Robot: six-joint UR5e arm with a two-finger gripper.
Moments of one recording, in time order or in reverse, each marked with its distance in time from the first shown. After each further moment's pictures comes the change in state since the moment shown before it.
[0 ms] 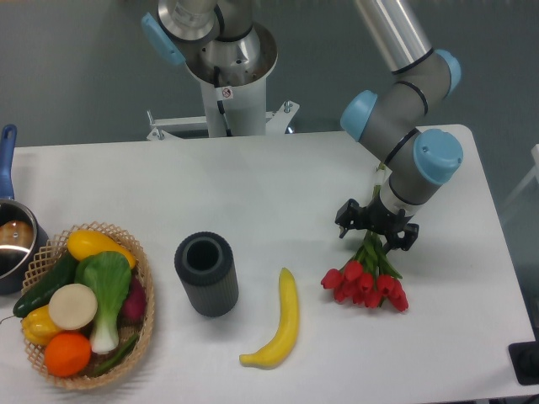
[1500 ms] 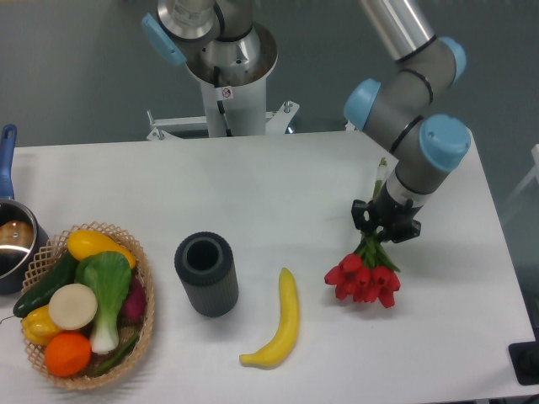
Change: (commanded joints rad) arm 0.011 0.150 0.029 -0.015 -0.012 0.002
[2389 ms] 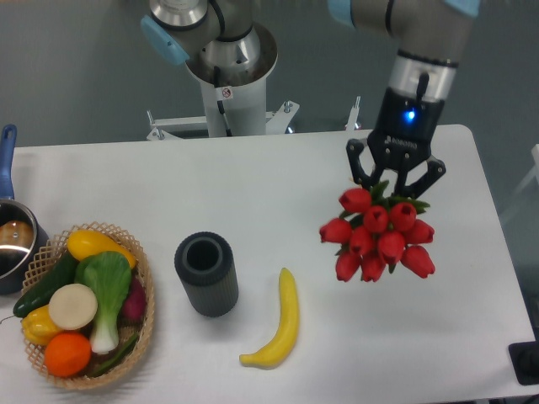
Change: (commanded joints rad) arm -0.002 0.238 0.104 0.011 -0.607 -0.130
